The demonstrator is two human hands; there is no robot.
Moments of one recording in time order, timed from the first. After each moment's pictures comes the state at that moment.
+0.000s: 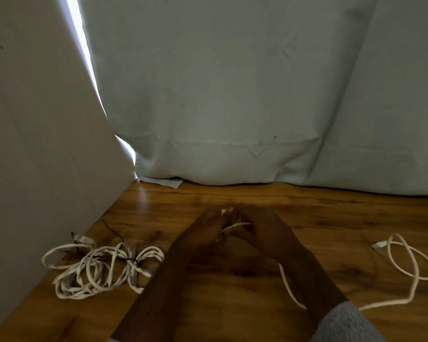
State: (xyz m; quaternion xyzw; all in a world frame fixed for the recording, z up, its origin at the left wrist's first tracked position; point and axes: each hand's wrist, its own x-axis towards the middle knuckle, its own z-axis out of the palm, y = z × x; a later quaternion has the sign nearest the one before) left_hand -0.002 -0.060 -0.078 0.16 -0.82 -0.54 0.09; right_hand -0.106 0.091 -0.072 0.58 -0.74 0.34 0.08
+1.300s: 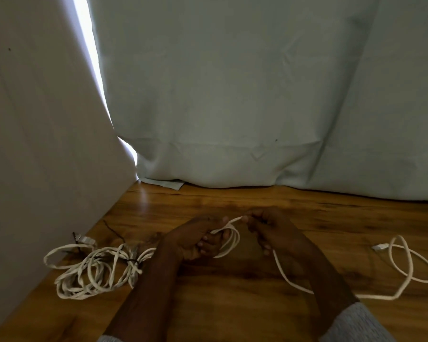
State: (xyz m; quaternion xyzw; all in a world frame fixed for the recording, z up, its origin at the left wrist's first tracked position) left_hand 0.018 -0.077 -0.073 0.05 -0.61 -0.79 -0.07; right_hand -0.114 0.102 -0.066 0.43 -0.68 0.55 -0.22
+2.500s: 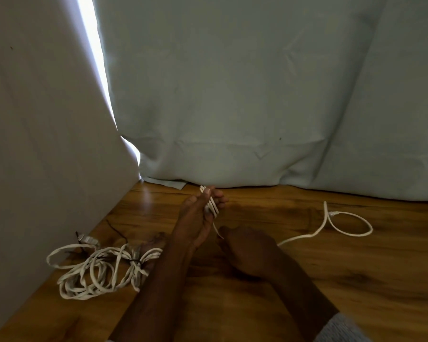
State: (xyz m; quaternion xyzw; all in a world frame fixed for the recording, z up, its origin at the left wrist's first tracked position) left_hand -0.006 -0.072 -0.063 0.08 -0.46 -0.82 0.33; right_hand -0.058 0.072 -0.068 0.58 -0.81 0.10 0.04
